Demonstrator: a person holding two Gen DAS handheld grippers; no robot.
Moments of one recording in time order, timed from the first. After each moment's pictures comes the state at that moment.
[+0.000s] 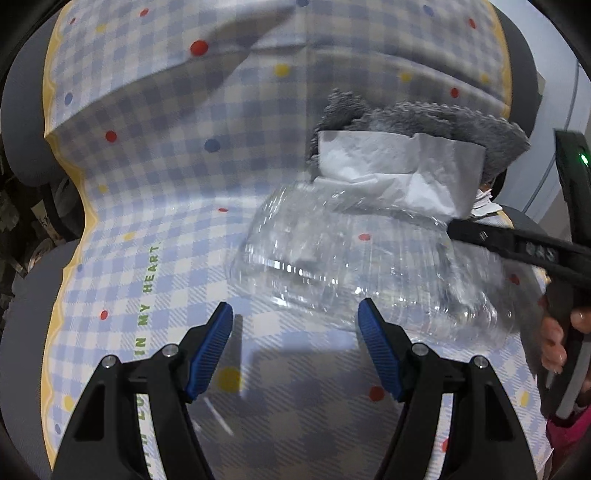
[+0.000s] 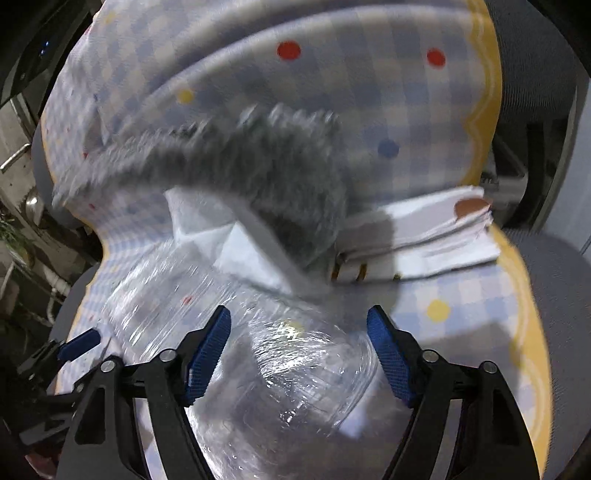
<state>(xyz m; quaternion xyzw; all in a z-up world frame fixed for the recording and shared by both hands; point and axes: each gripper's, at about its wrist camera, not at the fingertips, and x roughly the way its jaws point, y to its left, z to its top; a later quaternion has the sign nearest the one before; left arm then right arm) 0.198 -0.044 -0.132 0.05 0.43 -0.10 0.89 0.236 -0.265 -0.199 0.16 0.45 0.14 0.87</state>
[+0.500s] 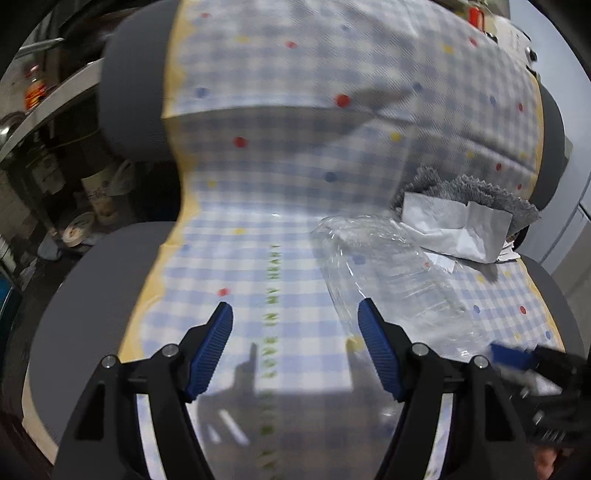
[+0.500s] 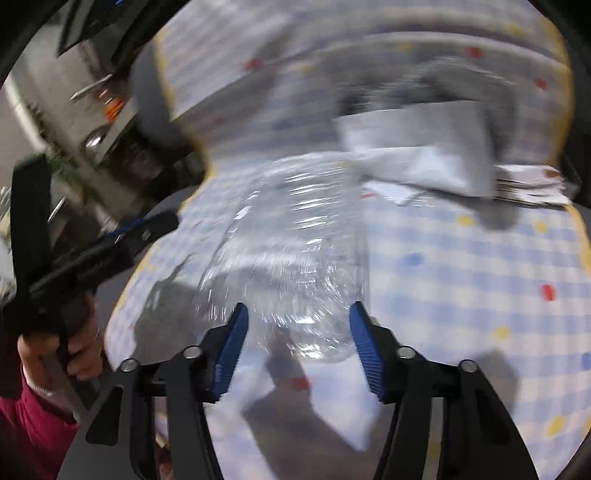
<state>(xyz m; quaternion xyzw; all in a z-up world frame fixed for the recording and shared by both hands) 0.150 0.050 -0.086 -0.02 0.39 -0.01 0.92 0.131 -0.155 -0.162 0.11 0.45 0.28 0.84</state>
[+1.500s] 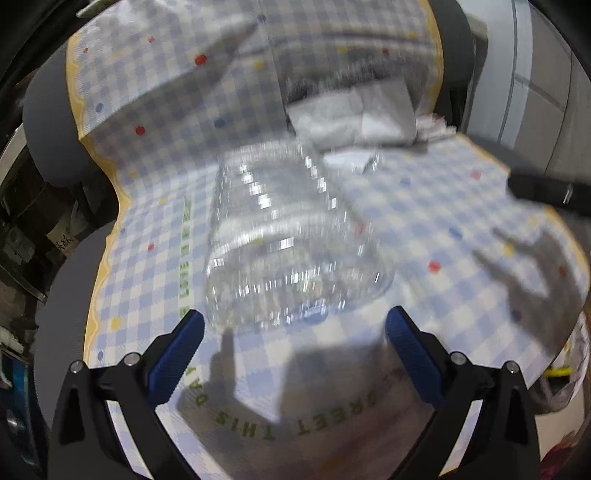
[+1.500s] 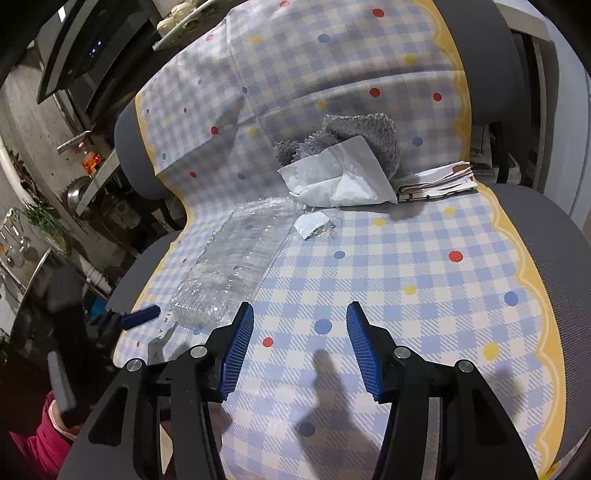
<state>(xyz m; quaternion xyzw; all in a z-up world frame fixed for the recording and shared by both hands) 0.093 -0.030 -0.135 0.15 0.44 -0.11 0.88 0.080 -0.231 -0.137 0.17 0.40 0.18 0.88</state>
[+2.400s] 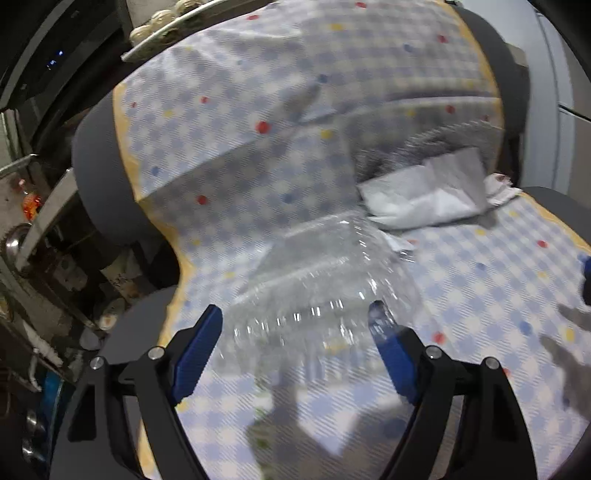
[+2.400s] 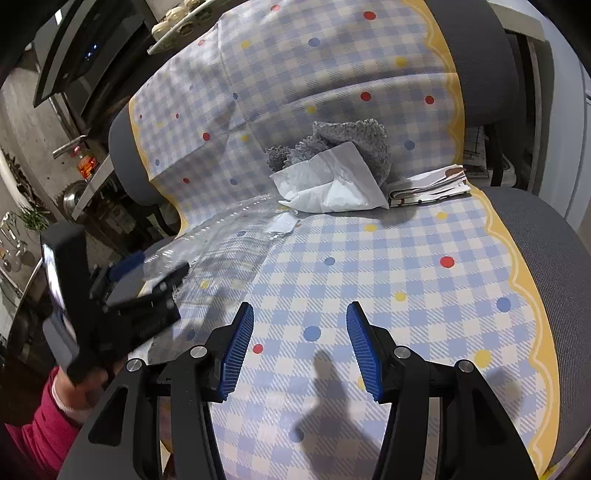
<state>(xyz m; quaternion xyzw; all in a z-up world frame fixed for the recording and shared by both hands) 0.136 -0.021 -0.096 0.17 0.32 -0.01 0.93 0.083 -0.235 -0.136 0.17 0.40 0.16 0.89</state>
